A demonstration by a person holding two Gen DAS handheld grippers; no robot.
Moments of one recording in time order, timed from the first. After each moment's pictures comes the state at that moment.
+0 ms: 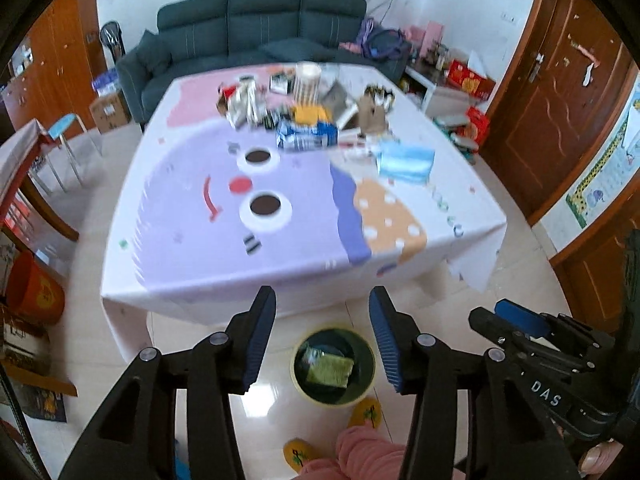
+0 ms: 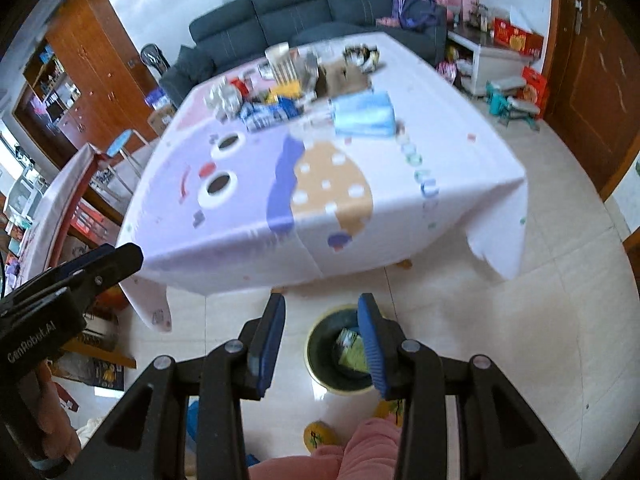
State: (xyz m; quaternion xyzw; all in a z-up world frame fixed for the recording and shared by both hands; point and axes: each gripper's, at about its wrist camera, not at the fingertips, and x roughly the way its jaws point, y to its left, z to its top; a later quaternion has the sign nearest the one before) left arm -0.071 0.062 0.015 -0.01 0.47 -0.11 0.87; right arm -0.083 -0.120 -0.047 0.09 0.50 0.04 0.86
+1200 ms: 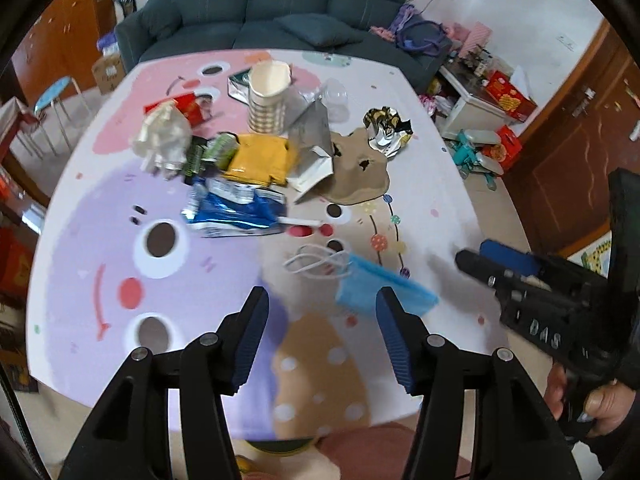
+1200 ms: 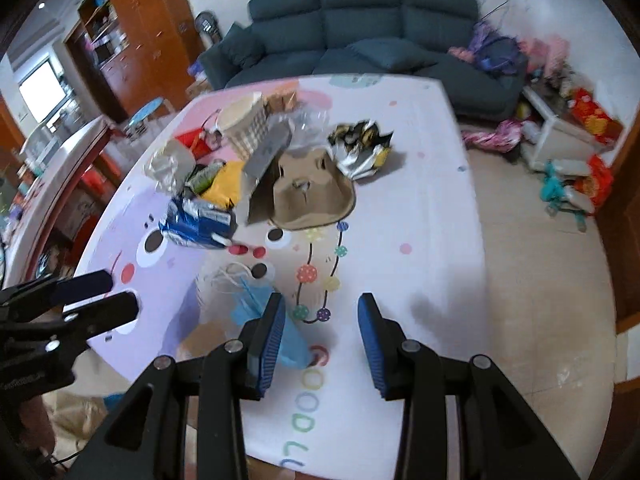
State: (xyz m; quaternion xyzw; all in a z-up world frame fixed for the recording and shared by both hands) left arm 0.147 -0.062 -0.024 -0.08 0.53 -0.06 0.84; right arm 0.192 -0.229 -0.052 -0.01 0.51 0.17 0.84
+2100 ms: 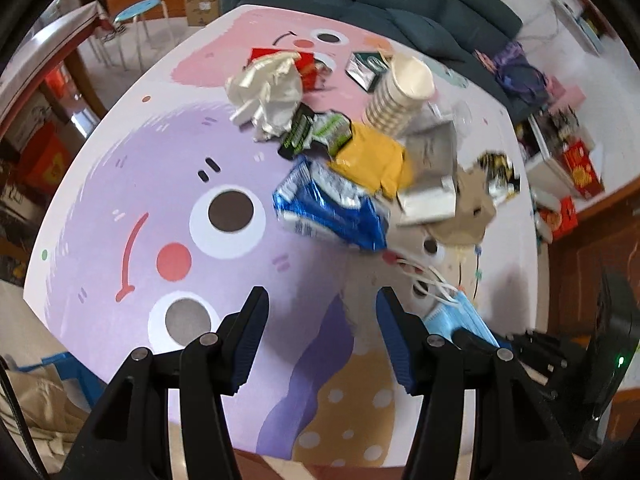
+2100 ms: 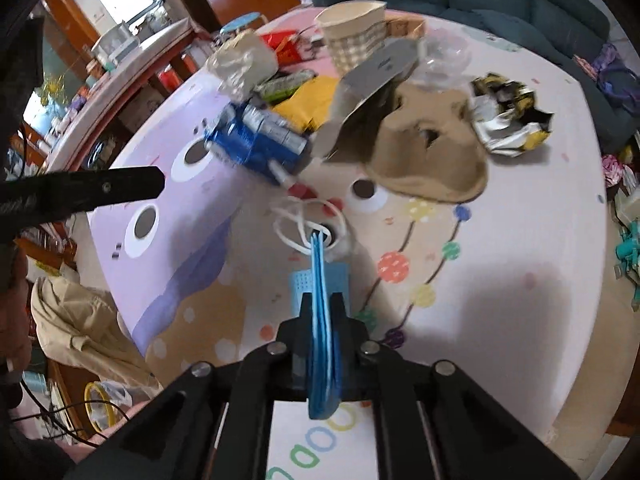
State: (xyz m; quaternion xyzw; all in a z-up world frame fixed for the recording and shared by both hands) left arm 0.177 0.008 -0.055 -0.20 0.55 0.09 0.80; right arm 0.225 -0.175 -0.111 -0.10 0.56 0.33 0.76
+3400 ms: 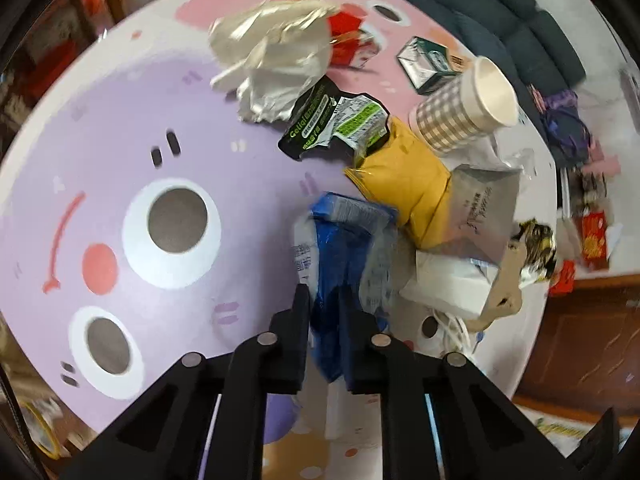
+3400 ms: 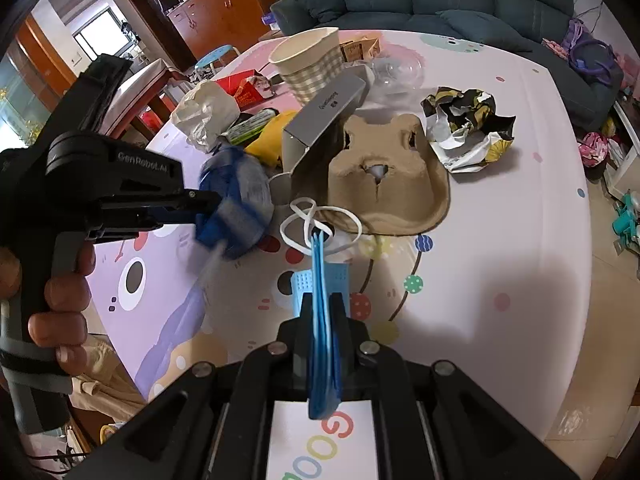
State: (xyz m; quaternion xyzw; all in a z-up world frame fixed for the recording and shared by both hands) left arm 0.251 0.006 -0.114 -0.30 0.58 0.15 0.74; right arm 0.249 -0.187 -0.106 -0.05 0.54 0.30 0.78
